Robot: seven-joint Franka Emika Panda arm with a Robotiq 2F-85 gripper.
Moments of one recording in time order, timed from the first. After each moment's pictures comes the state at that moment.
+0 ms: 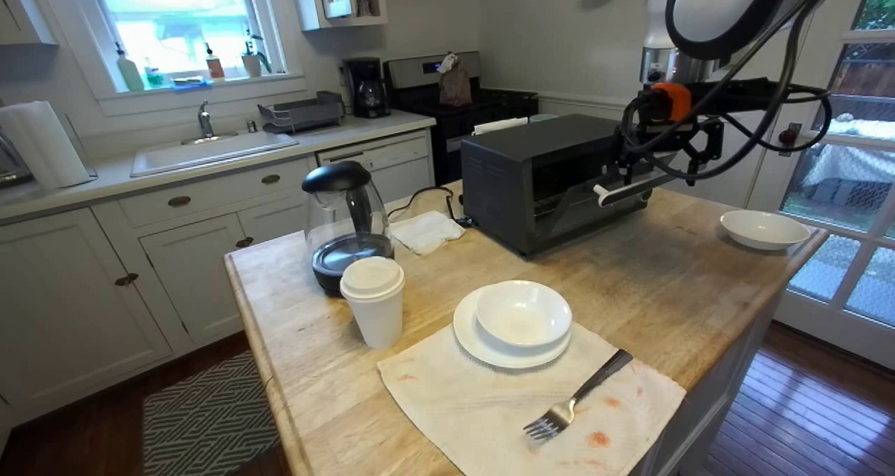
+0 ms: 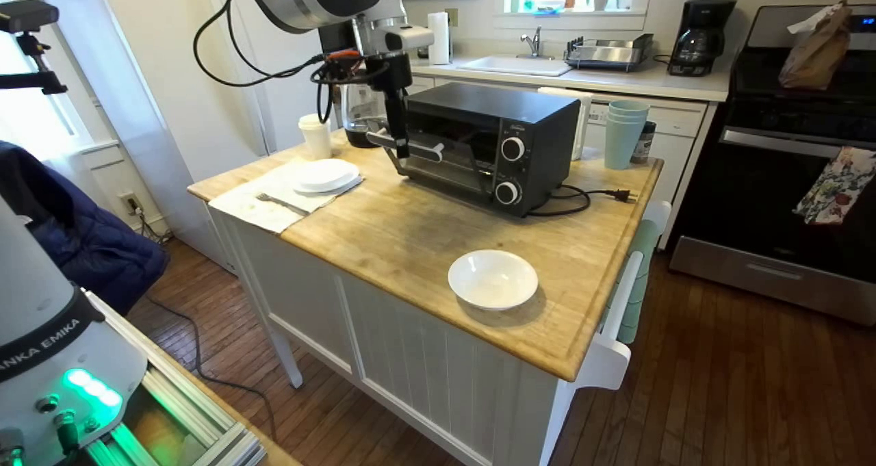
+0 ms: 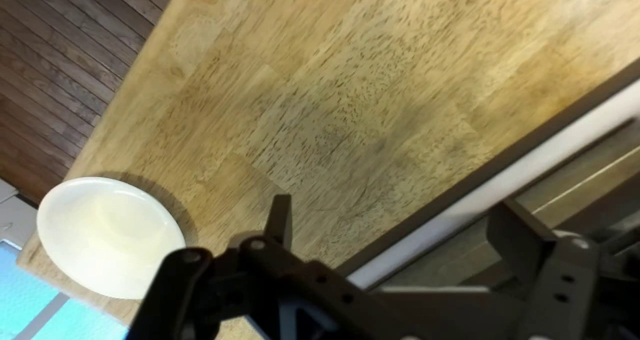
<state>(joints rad) -0.06 0.13 -0.18 -2.19 -0.17 2.34 0.80</state>
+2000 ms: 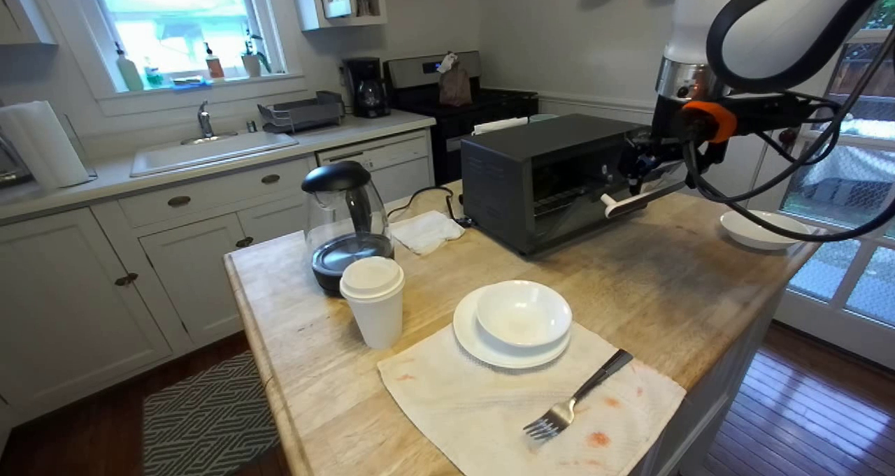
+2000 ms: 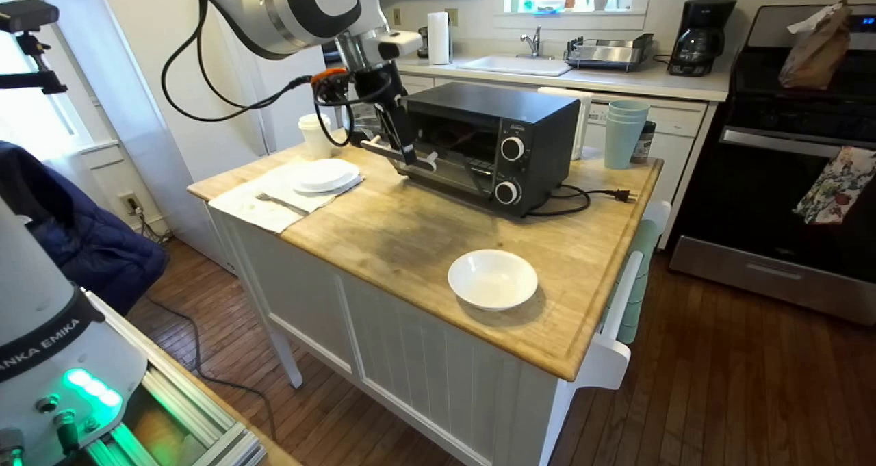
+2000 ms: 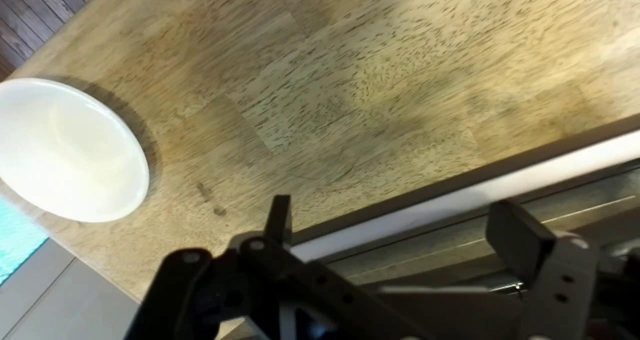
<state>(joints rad) -0.08 0.07 -0.17 -2.35 -0.31 2.57 0.63</state>
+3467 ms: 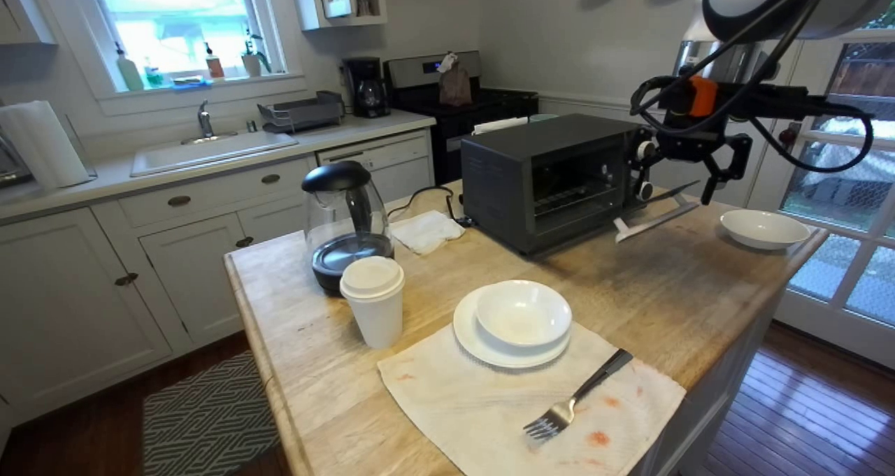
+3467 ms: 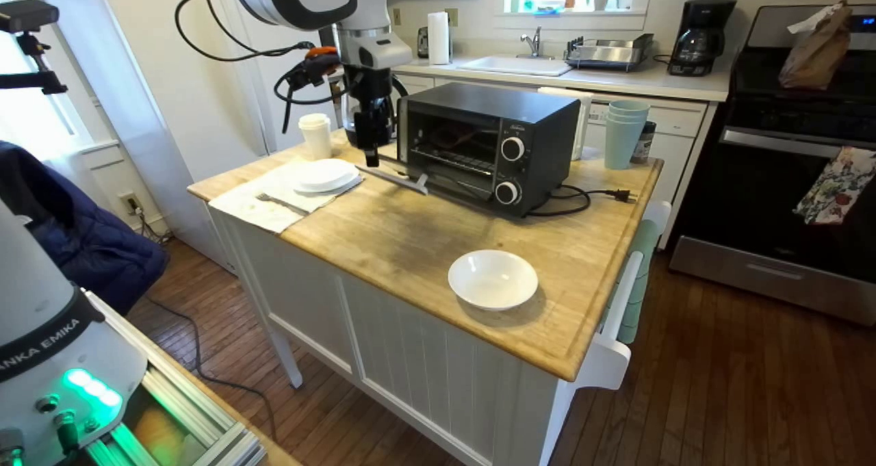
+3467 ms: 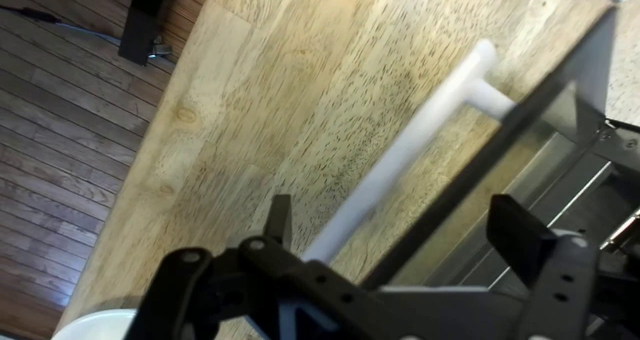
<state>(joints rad) -0.10 0.01 -0.16 -2.35 0.08 2.41 0.79</state>
